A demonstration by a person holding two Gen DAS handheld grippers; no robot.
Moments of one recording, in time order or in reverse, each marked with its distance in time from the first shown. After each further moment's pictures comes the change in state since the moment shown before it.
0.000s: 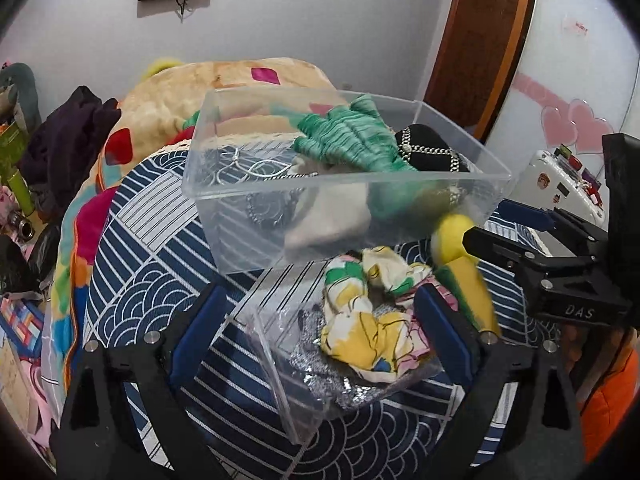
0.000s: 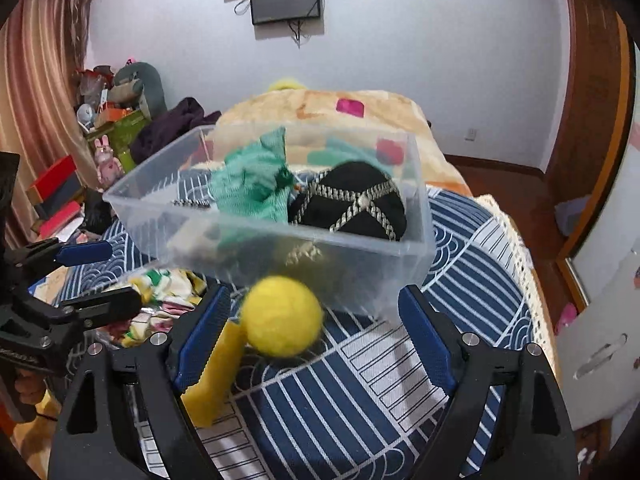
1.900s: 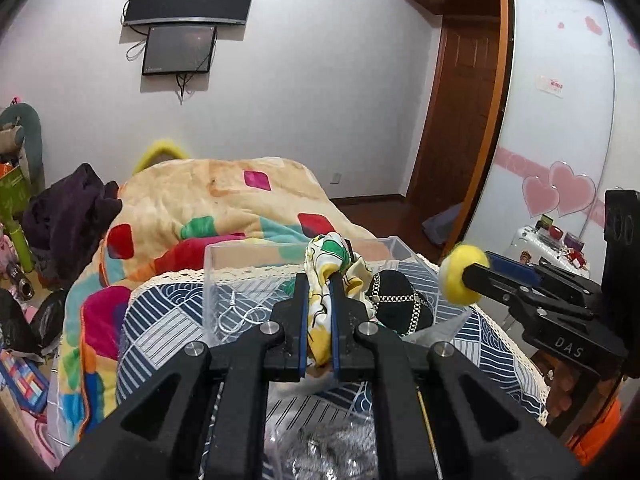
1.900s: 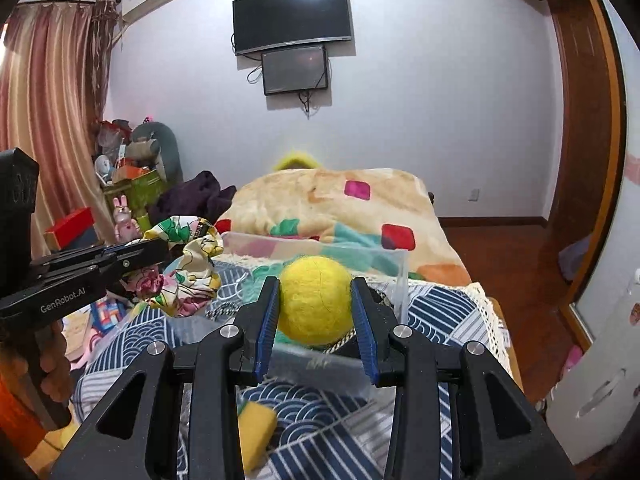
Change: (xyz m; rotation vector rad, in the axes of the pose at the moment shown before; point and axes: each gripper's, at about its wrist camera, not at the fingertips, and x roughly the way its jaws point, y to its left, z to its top) left arm -0.052 -0.010 0.075 0.009 -0.312 -0.031; right arm -0.051 0.007 0.044 -0.001 -0.252 0.025
